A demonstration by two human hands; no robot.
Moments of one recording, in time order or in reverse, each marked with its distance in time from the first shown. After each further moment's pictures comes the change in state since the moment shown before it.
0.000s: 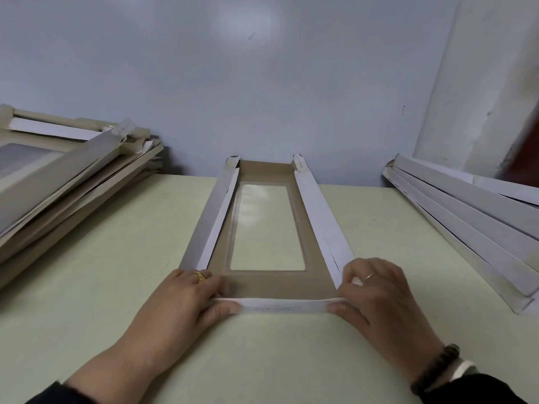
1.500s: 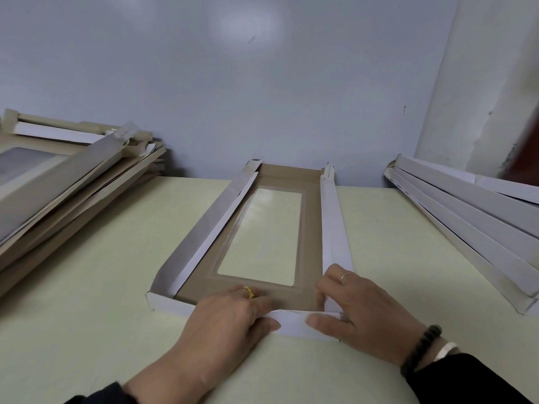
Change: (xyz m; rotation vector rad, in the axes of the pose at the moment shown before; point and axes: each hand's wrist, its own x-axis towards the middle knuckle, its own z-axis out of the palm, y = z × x) left_hand 0.009 0.038 0.024 0.057 -0.128 0.006; right_hand 0.014 -0.007 0.006 0.294 -0.417 0.045
